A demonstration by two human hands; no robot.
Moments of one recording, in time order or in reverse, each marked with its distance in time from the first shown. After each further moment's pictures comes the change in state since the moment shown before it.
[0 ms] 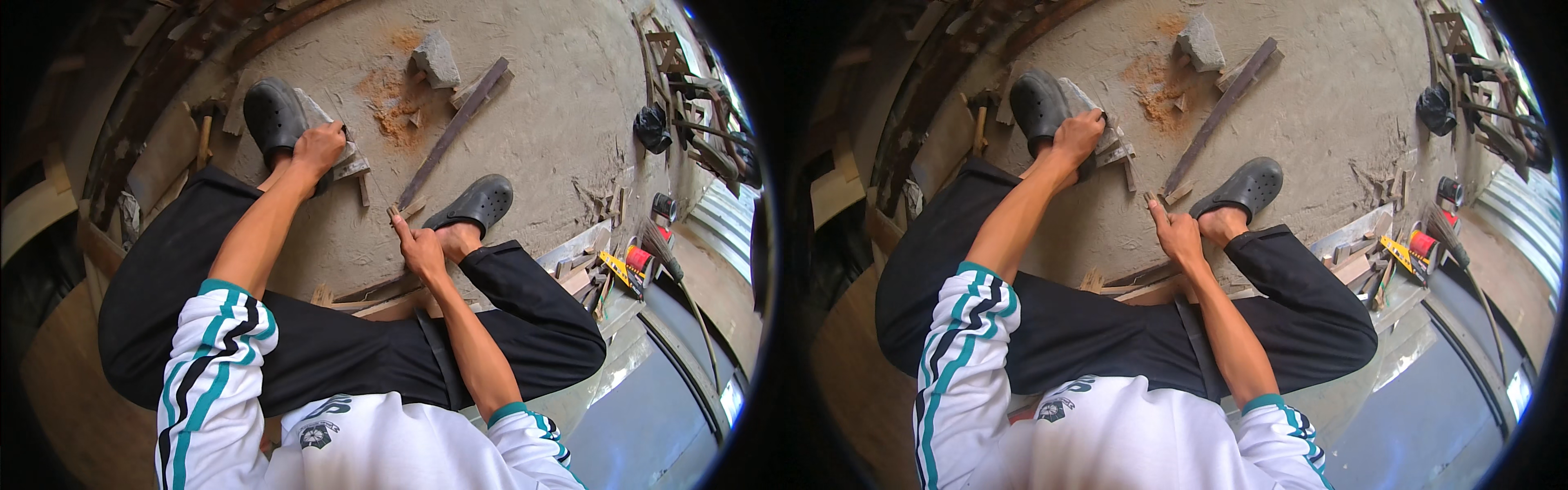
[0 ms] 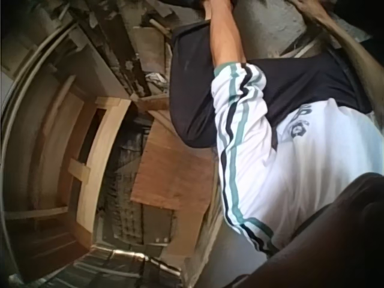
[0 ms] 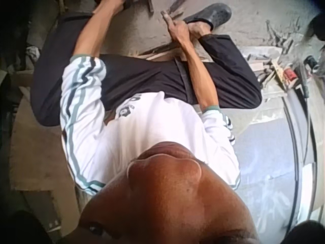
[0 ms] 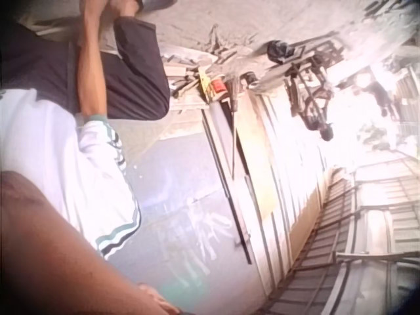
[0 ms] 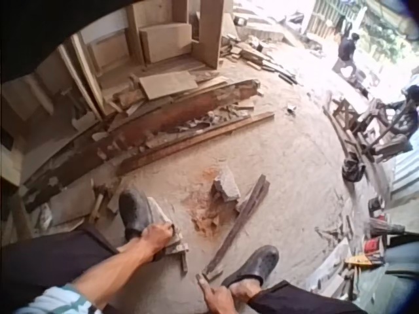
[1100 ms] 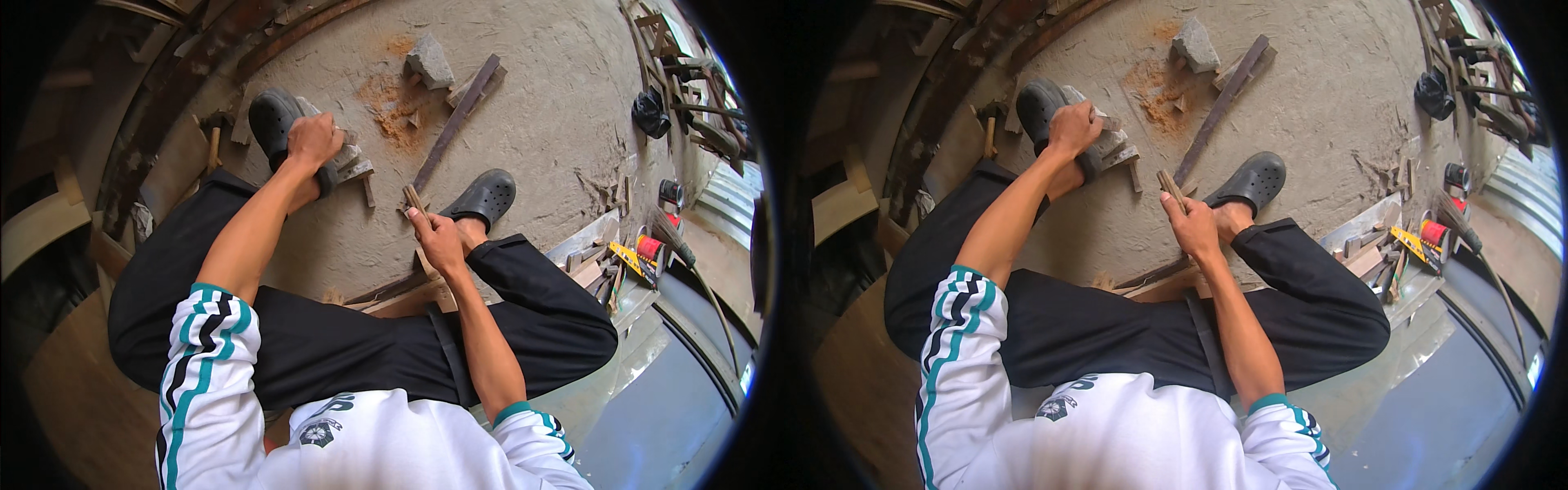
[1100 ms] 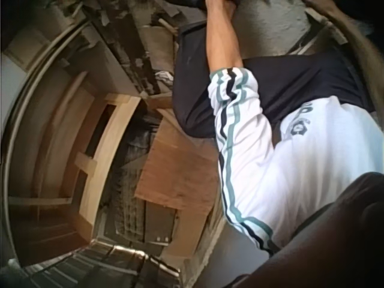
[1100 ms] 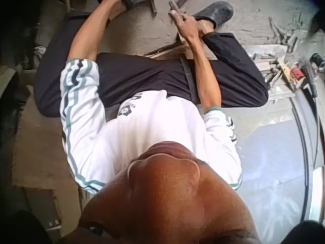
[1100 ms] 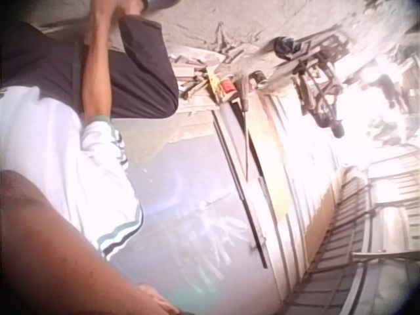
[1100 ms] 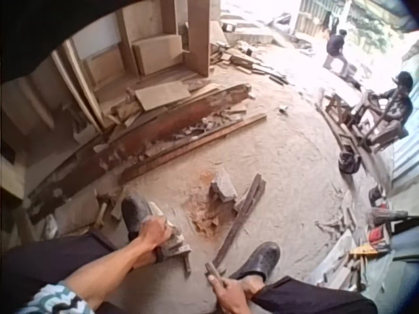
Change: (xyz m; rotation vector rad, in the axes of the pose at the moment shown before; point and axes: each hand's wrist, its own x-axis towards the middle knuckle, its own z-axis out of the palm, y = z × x) left_hand 0.011 0.003 -0.050 -0.237 -0.016 -0.375; right_hand -0.010 0.000 -0.025 0.246 0.055 -0.206
